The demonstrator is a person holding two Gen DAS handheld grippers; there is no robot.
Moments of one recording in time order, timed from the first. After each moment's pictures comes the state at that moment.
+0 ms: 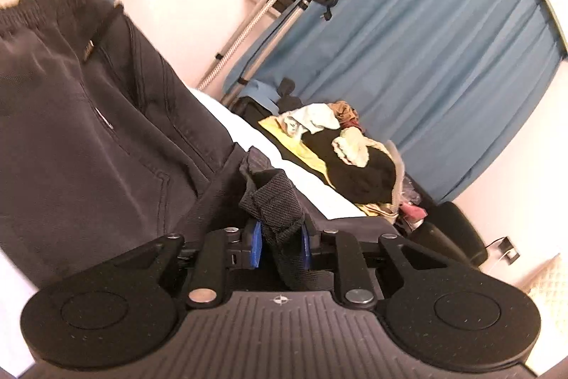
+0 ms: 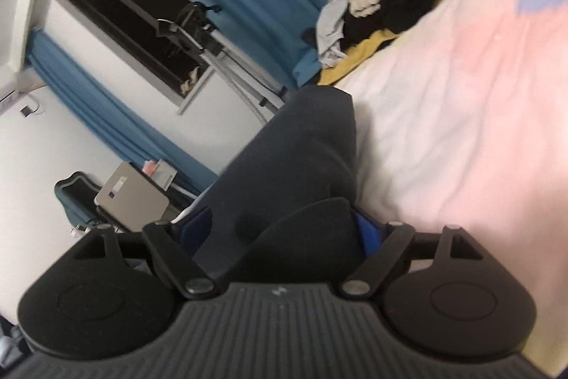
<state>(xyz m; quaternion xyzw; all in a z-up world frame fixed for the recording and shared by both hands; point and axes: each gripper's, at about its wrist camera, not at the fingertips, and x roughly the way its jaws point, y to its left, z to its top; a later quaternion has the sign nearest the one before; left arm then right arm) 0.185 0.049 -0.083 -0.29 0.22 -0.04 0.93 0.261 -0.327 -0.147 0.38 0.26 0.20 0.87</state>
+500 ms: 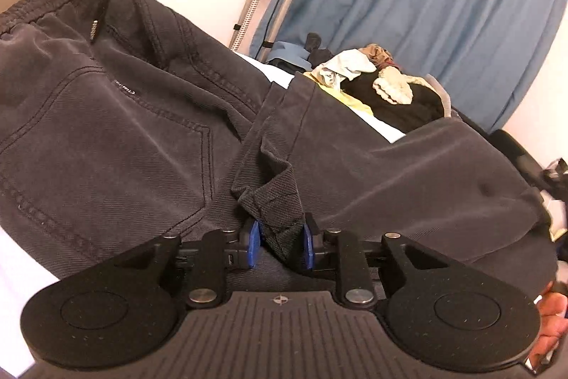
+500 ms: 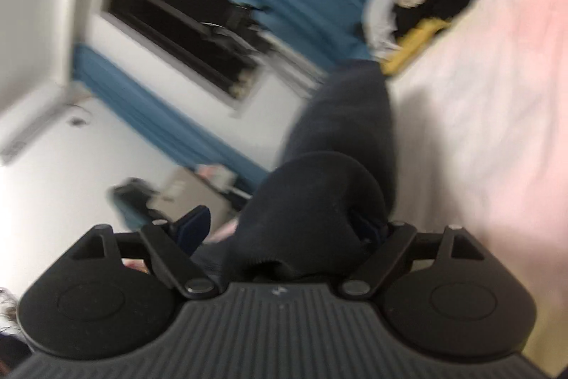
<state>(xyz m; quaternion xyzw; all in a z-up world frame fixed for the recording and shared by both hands) 0.201 0.037 -0.122 -0.18 0.29 -0.01 0.94 0.265 -0.309 -0.147 0.43 0.24 0.25 0.83</state>
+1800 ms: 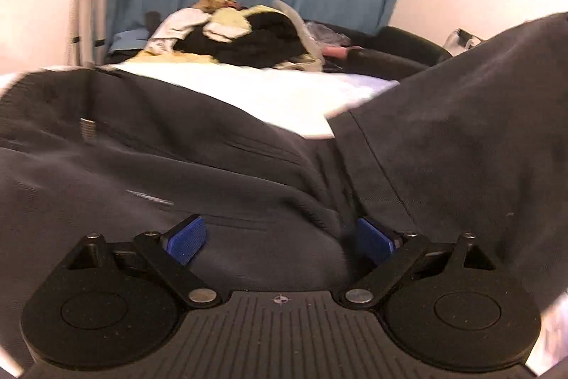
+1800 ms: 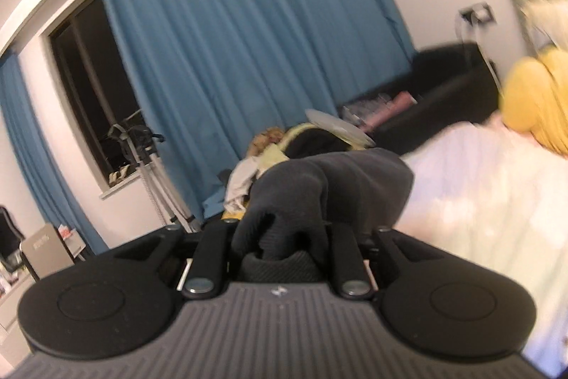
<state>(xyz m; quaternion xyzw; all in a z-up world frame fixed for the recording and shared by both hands) 0.163 -0.197 -0.107 -0.03 0.30 -0.18 0.94 0.082 -0.503 0.009 0.24 0.09 0.01 0.97</state>
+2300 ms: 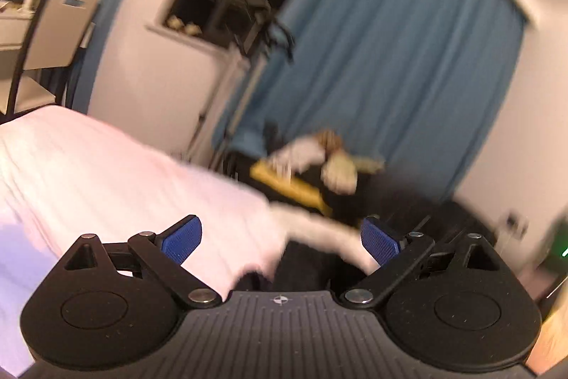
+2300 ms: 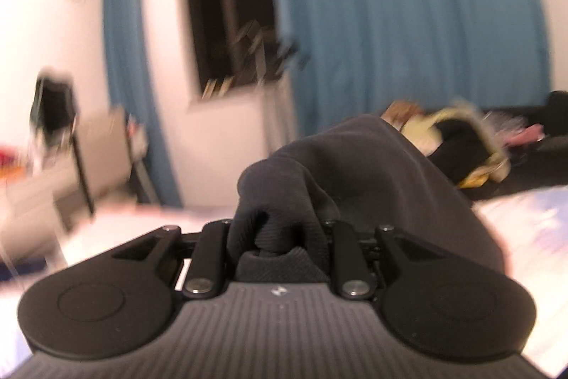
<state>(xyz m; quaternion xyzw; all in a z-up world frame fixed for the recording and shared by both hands) 0.105 0.079 0.005 -0.22 0.13 -0.05 0.97 0.195 -0.152 -0.043 0.05 0.15 0.17 0.97</state>
